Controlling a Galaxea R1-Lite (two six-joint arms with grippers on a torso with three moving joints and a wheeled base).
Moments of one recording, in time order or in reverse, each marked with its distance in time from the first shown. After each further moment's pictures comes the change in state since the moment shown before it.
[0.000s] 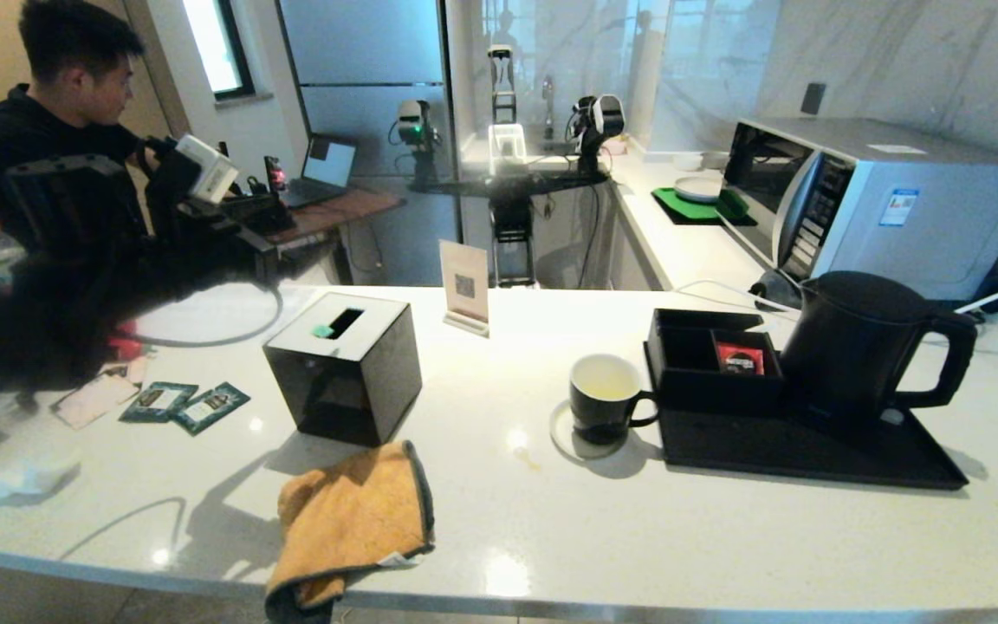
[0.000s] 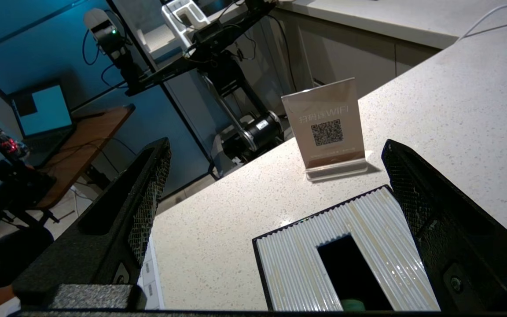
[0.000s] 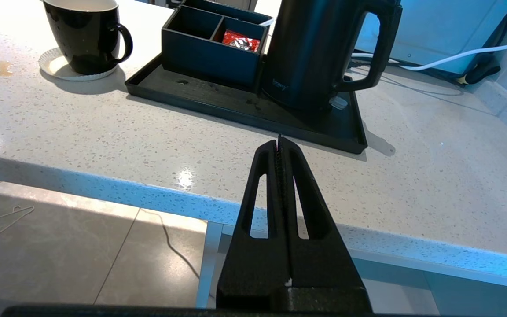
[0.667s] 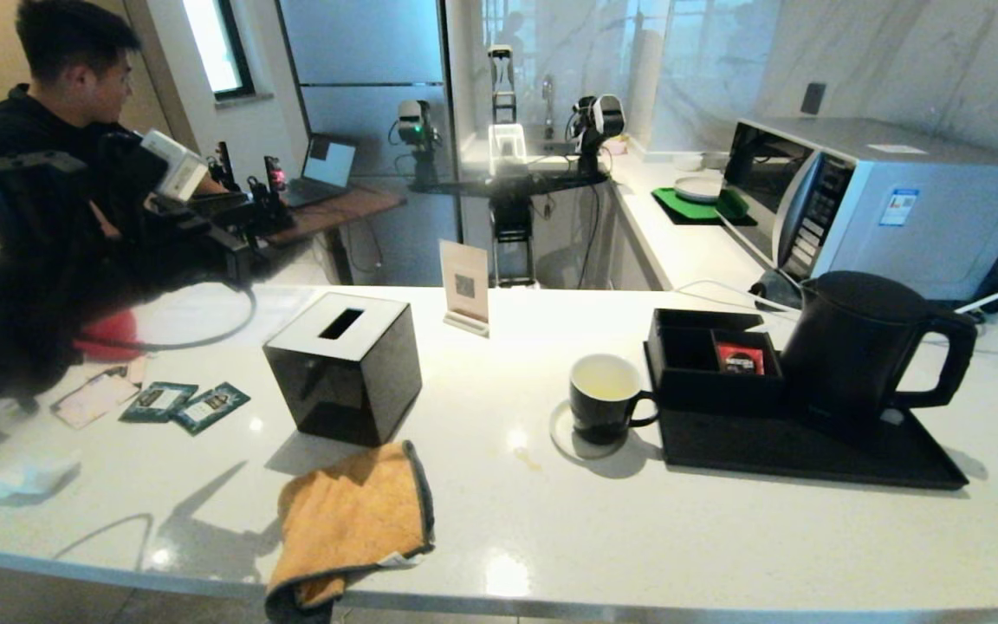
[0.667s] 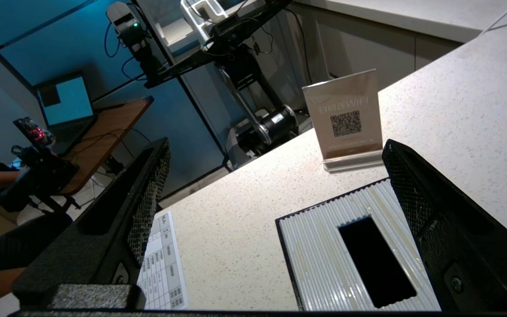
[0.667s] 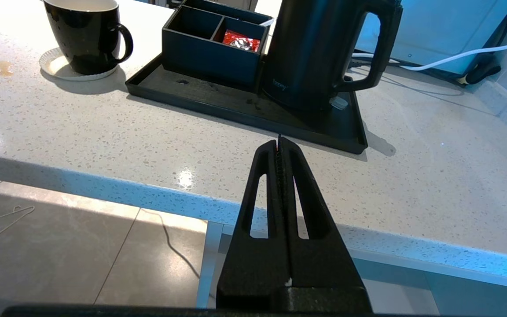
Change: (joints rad) left arm 0.049 -0.045 0.034 0.010 0.000 0.010; right arm 0.000 0.000 0.000 0.000 0.000 0.000
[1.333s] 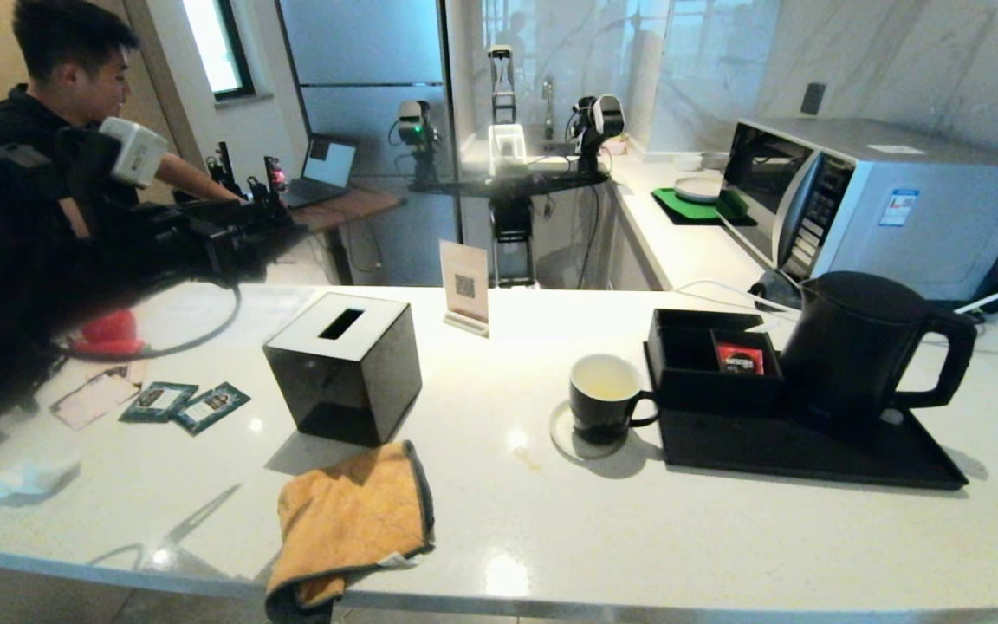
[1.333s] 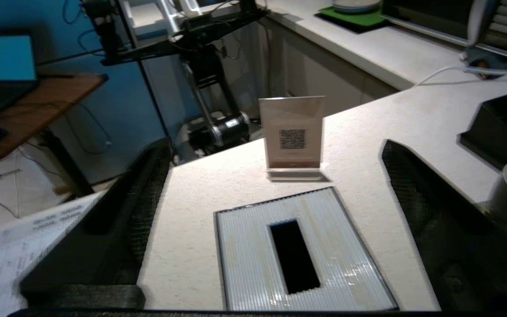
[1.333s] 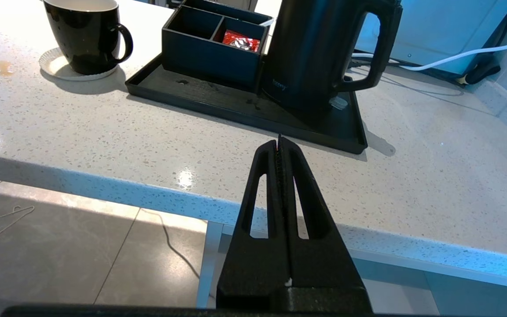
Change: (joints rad) left arm -0.021 -0.103 0.087 0.003 -0.008 -0.254; right arm 0.000 0.000 0.000 0.000 0.000 0.000
